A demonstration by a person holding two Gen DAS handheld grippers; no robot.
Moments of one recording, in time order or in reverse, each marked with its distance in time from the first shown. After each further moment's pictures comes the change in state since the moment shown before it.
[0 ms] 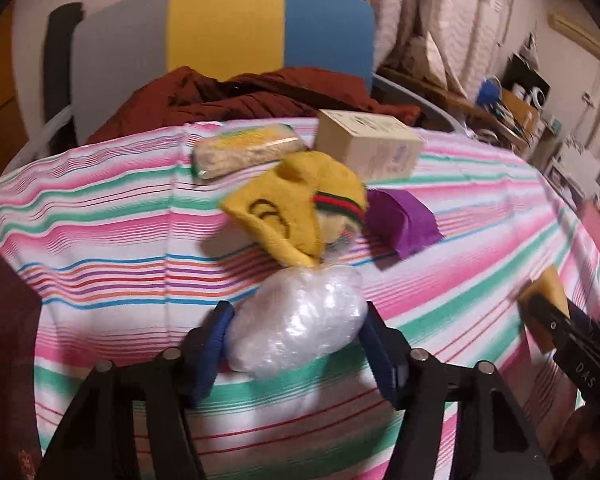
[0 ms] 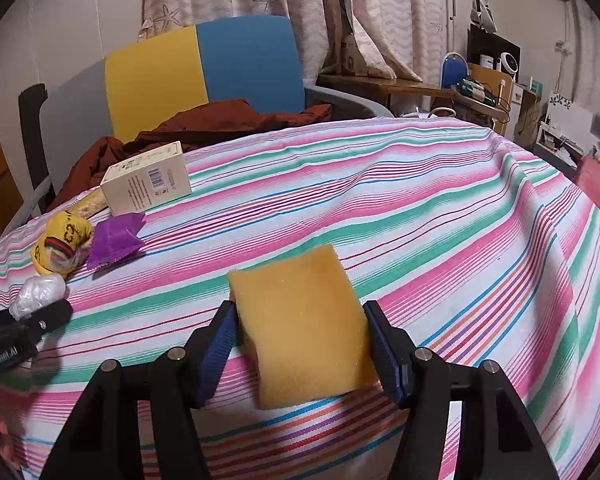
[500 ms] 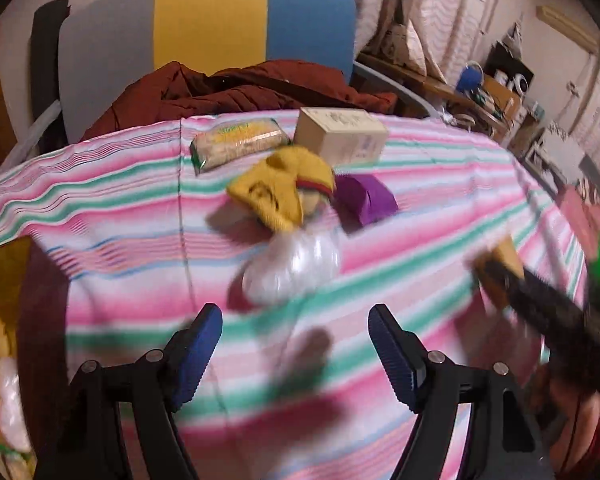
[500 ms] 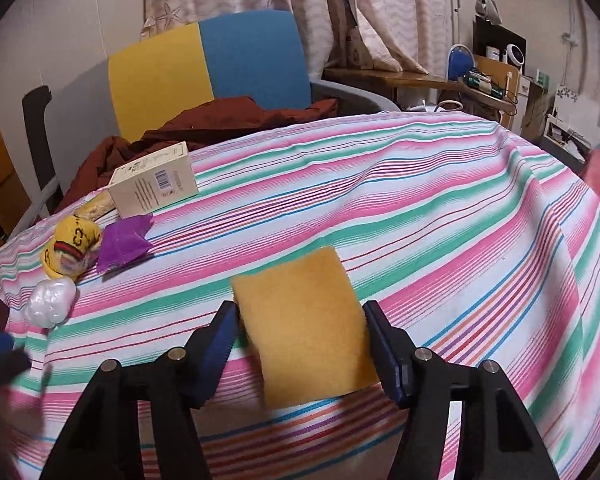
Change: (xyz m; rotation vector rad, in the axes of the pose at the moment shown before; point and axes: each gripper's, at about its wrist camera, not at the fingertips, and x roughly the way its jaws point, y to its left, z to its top) left arm -0.042 0.001 -0.001 0.016 0.080 -0.071; right arm -0.004 -0.002 0.003 0.015 0.025 0.040
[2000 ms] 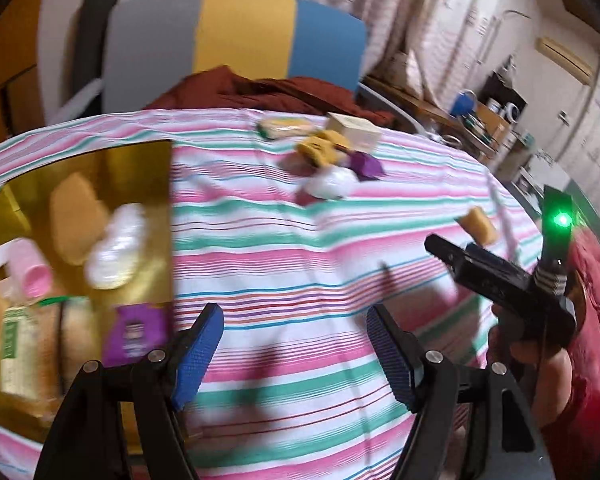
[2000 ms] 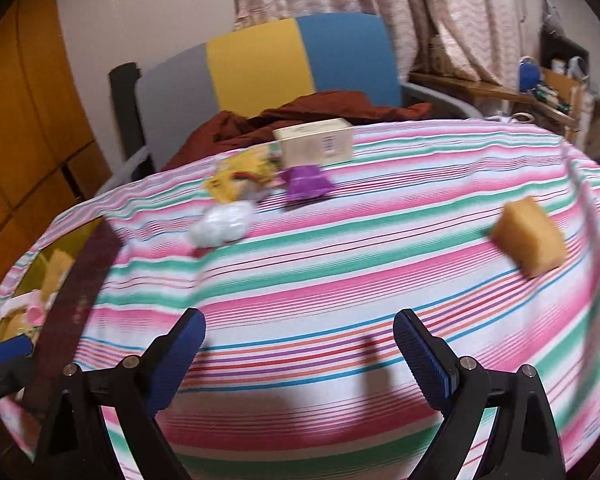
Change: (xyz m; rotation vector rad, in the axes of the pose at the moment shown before) left arm -0.119 0.045 -0.107 -0.046 -0.048 -0.057; right arm -0.076 0.084 -0.056 -0.115 0.006 0.232
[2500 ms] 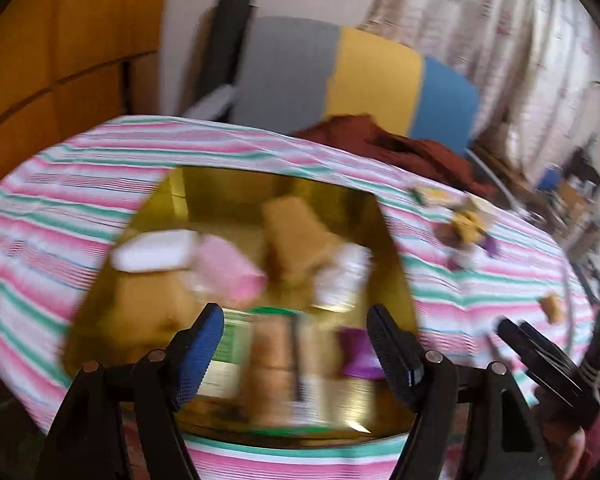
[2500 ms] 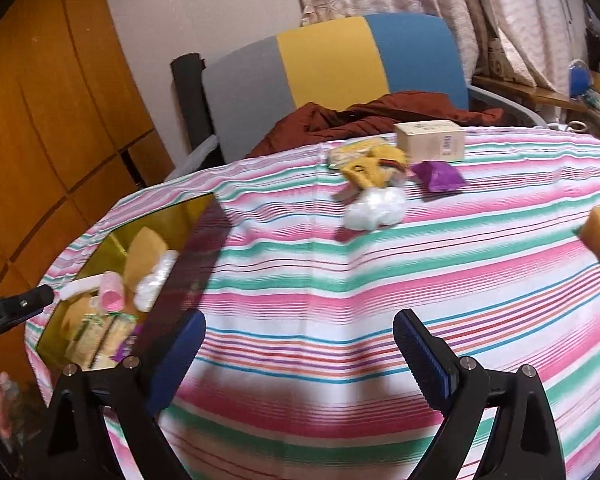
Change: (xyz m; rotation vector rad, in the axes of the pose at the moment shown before) left arm -0.081 0.129 -0.009 -0.248 -0.129 0.247; right arm -0.010 0.107 -0.019 -0.049 0.011 0.201
